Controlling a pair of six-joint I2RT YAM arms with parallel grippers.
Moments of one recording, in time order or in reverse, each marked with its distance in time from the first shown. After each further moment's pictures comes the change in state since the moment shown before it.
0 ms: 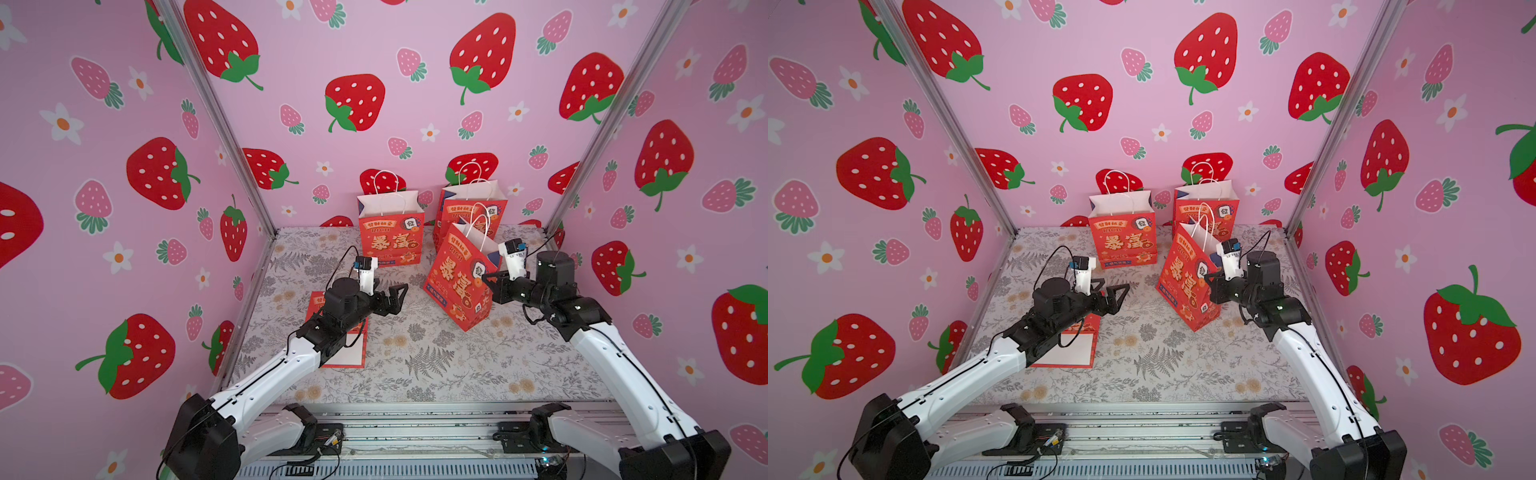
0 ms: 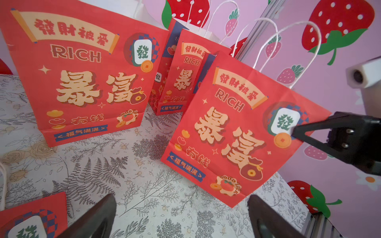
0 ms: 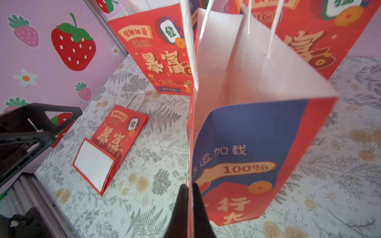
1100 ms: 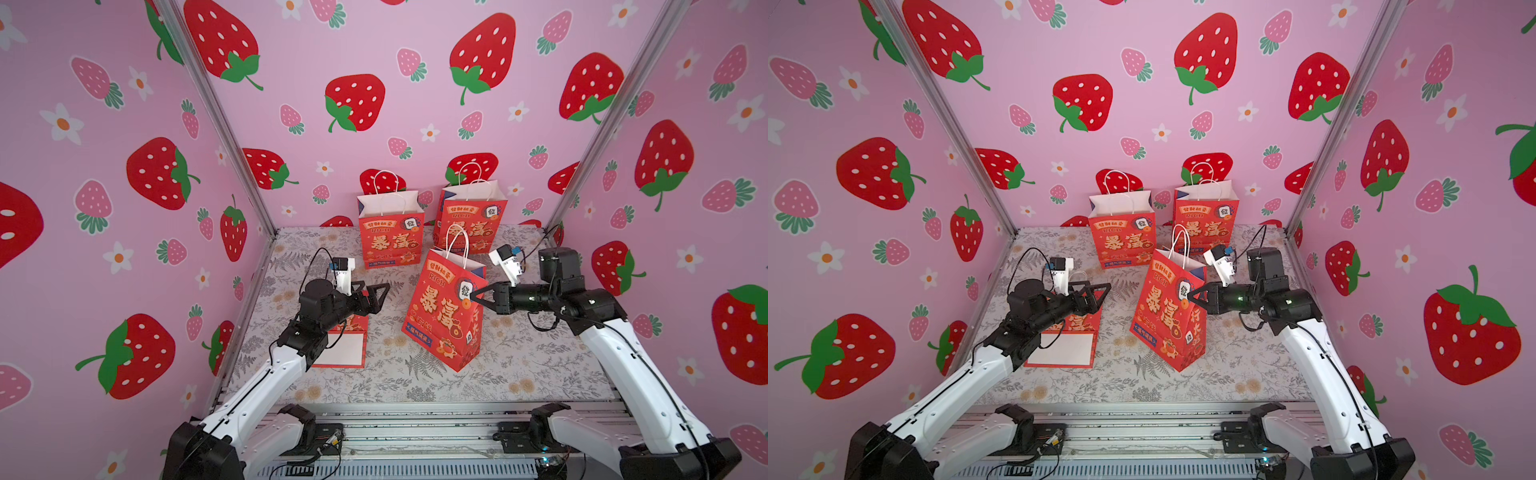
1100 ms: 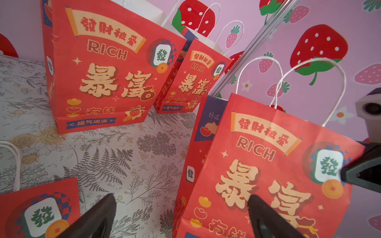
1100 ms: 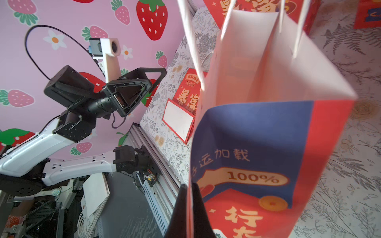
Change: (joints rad) left arm 0.206 -0.099 -0.079 0.005 0.254 -0.065; right arm 0.027 0.020 0.179 -0.319 -0.411 0.097
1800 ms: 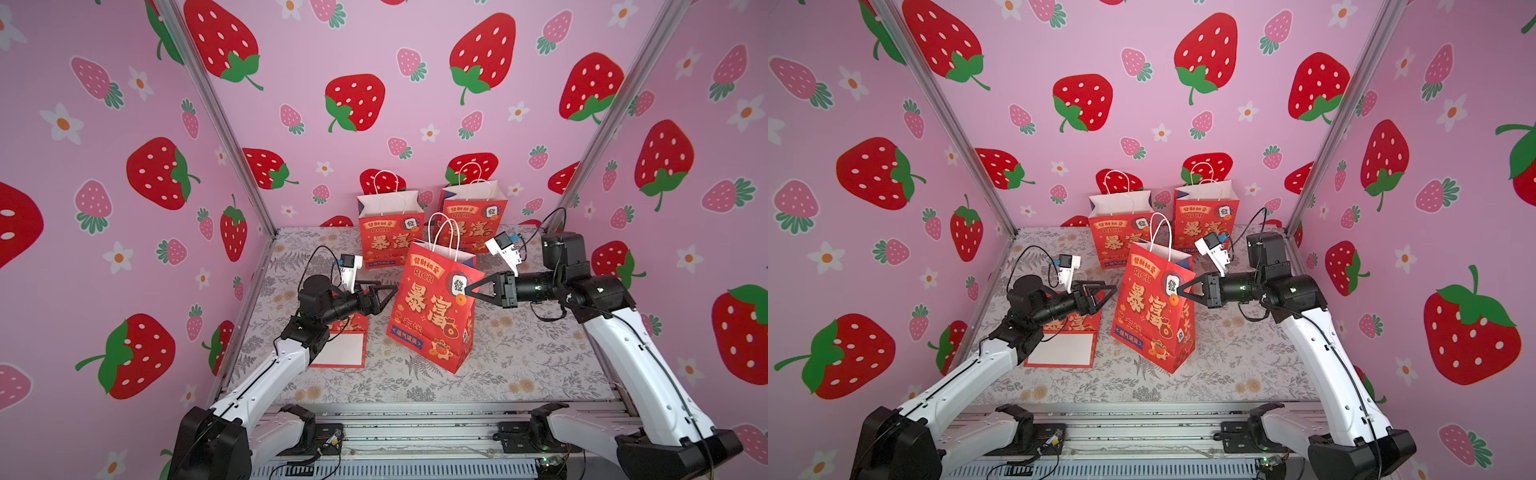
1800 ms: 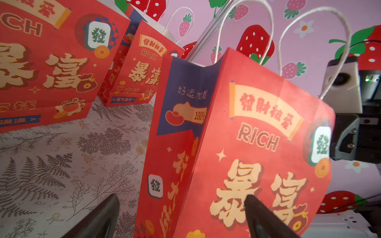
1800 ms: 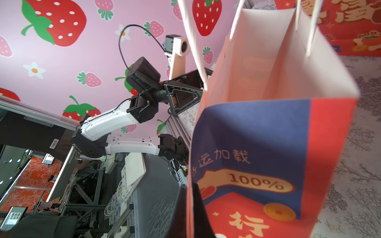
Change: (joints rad) left arm 0.032 0.085 -0.002 0.186 0.329 -0.122; right arm 0.028 0.060 0.195 -0.079 -0.241 -0.008
